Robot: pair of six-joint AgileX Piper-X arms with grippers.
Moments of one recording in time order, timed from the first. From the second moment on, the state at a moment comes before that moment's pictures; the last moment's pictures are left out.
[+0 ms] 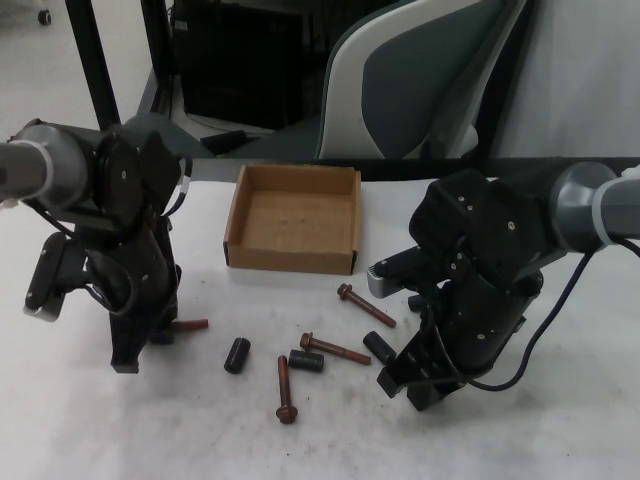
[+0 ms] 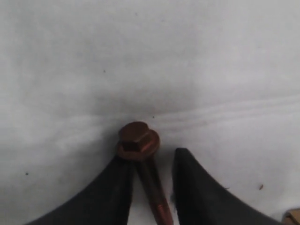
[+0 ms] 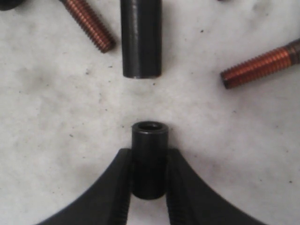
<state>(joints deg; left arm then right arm) -15.3 110.1 -70.1 44.5 0.9 -100.3 29.1 107.9 -67.0 48.4 -8.7 -4.0</state>
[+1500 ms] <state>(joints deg) -13.2 76.8 -48.3 13.1 13.8 -35.1 29.1 88.6 -66.0 50.3 -7.3 -3.8</state>
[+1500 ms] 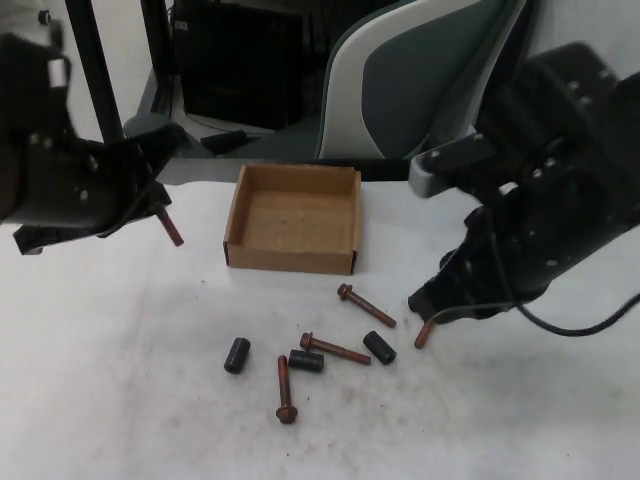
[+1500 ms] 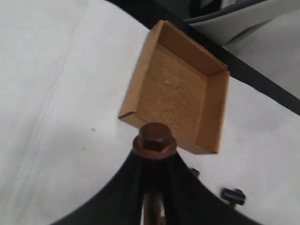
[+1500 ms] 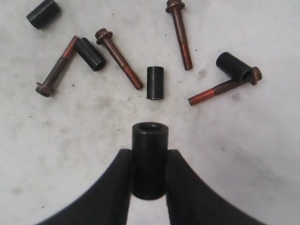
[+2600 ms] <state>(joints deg) -13.2 52.2 -23.8 -10.7 43.5 -14.5 52.2 66.1 -22.0 -16.4 -12.5 8.2</state>
